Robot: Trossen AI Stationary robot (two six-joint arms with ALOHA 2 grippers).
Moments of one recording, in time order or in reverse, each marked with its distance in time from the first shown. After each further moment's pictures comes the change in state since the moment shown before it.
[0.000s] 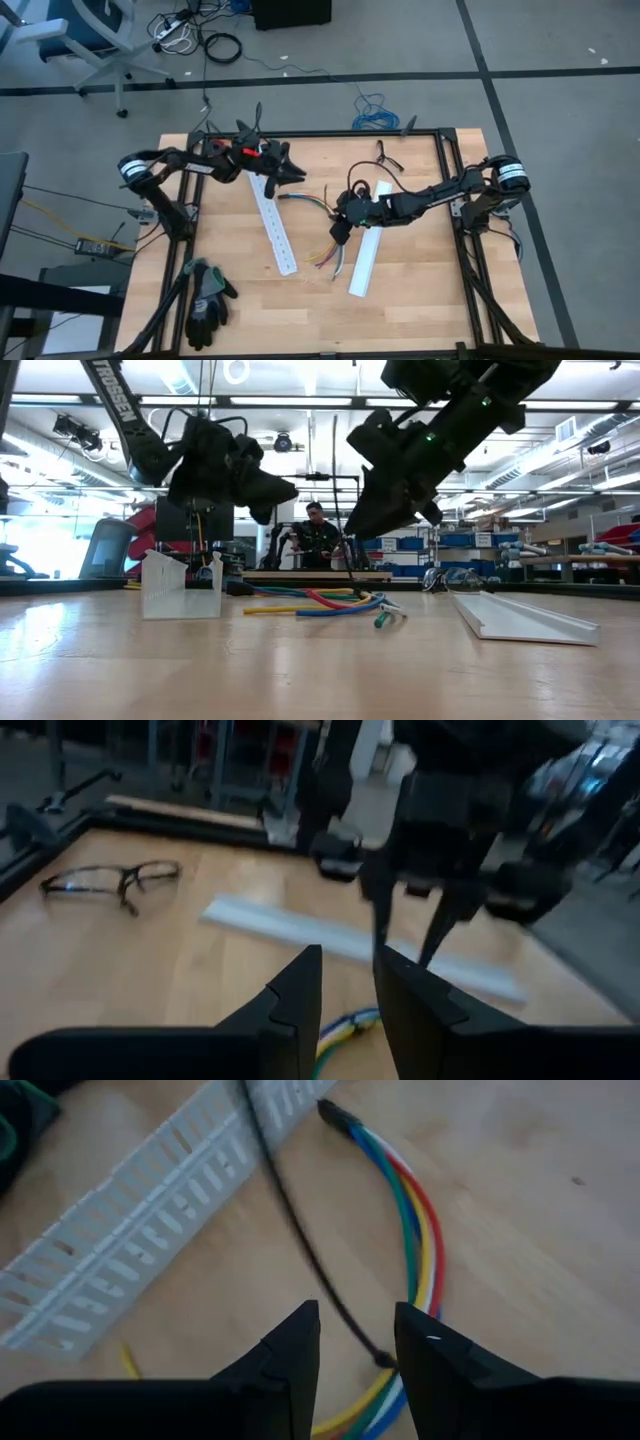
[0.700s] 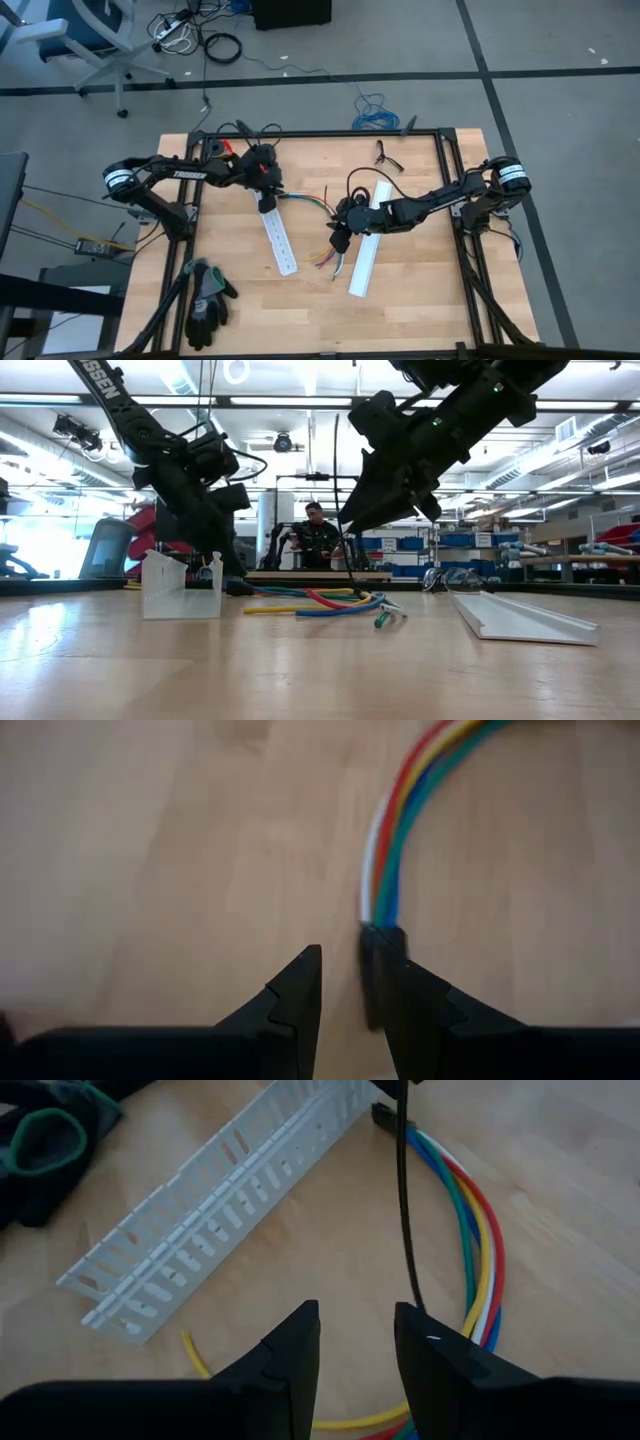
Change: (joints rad) left arm -0.106 -0.127 0.000 -0.815 -0.606 0.335; right arm 0.060 0.000 0.000 0.044 0.001 0.009
